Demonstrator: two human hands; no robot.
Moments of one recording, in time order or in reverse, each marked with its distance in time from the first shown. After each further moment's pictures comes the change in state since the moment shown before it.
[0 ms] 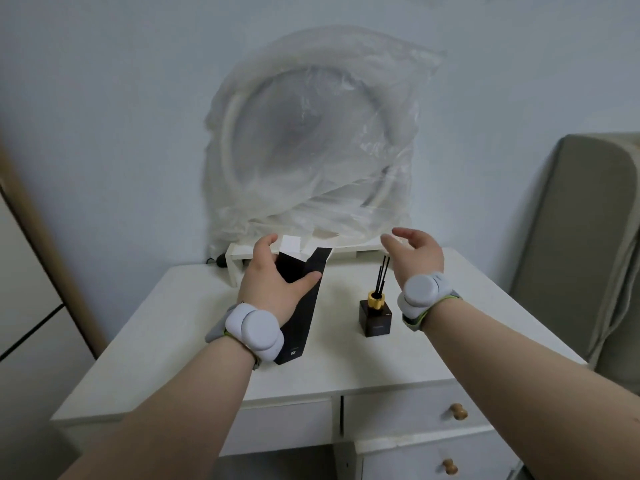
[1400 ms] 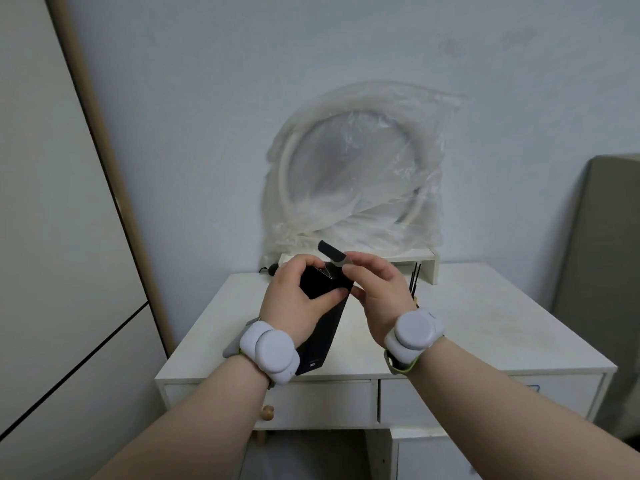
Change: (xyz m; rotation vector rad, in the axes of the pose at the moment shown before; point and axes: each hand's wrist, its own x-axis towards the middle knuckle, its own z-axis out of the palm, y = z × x) left_hand -0.080 0.034 -0.075 -0.008 -0.022 0.170; right_hand -0.138 -0.035 0.024 0.614 -0.554 -0.006
